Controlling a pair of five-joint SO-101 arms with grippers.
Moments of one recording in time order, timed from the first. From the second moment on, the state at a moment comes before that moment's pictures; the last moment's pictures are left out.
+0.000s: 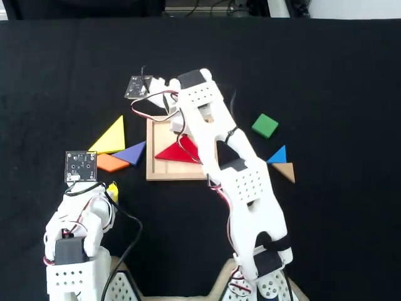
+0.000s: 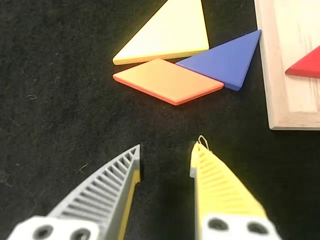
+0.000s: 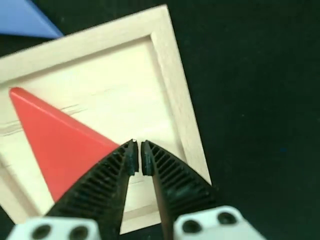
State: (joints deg) left arm -10.9 -103.9 96.3 64.7 -5.9; right arm -23.9 49.8 -42.0 82.0 53.5
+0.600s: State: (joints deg) left arm -10.9 -103.9 96.3 64.7 -5.9; right arm -23.9 51.2 -42.0 89.3 53.5
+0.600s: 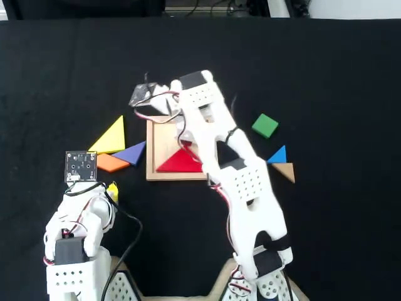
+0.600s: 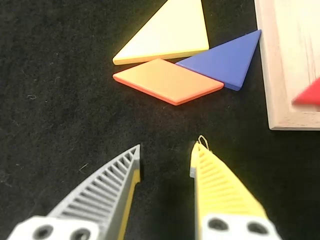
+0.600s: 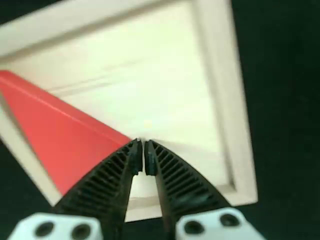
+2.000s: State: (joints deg) left arm -14.2 -103.9 96.3 59.8 -4.7; right arm -14.3 -21.2 14.6 82.1 24.2
